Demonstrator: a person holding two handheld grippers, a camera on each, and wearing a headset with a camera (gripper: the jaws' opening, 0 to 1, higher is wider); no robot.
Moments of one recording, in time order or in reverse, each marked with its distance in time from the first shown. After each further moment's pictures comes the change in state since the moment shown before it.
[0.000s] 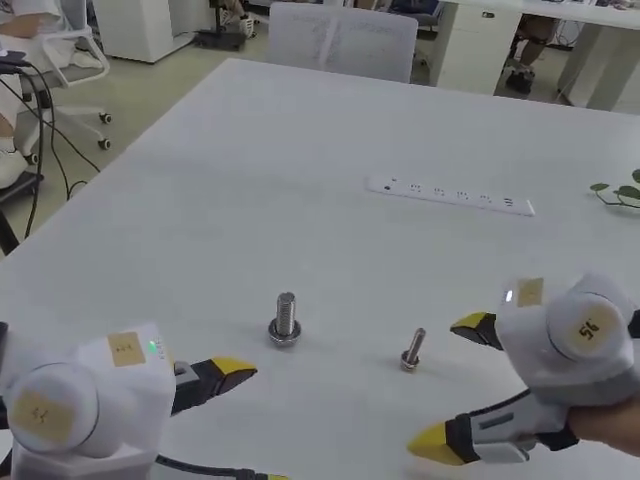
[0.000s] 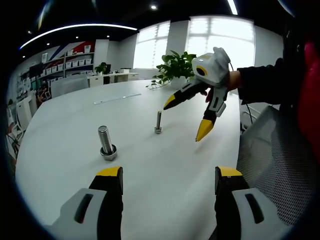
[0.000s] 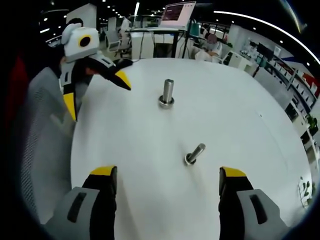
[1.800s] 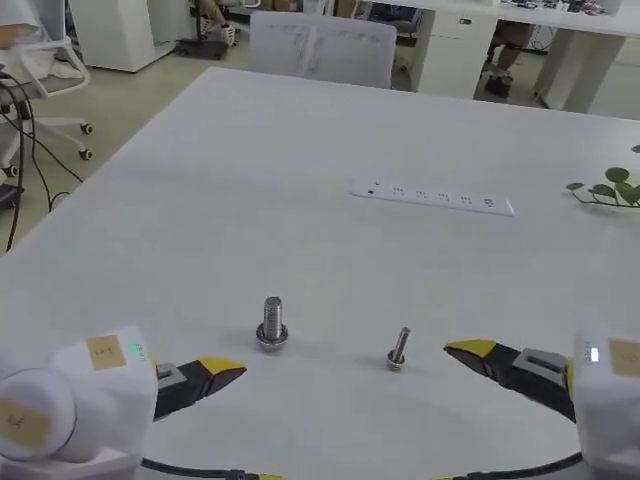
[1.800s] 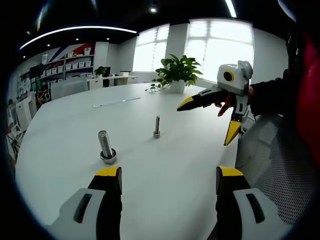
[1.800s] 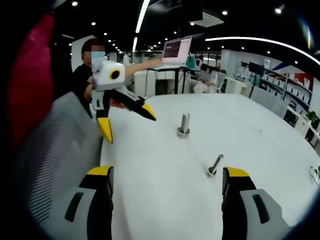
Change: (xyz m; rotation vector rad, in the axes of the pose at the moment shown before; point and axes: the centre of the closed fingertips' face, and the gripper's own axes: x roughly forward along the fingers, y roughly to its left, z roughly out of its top) left arm -0.006 -0.004 0.008 0.000 -0.030 -0.007; right arm -0.036 0.049 0.026 0.074 -0.346 0.029
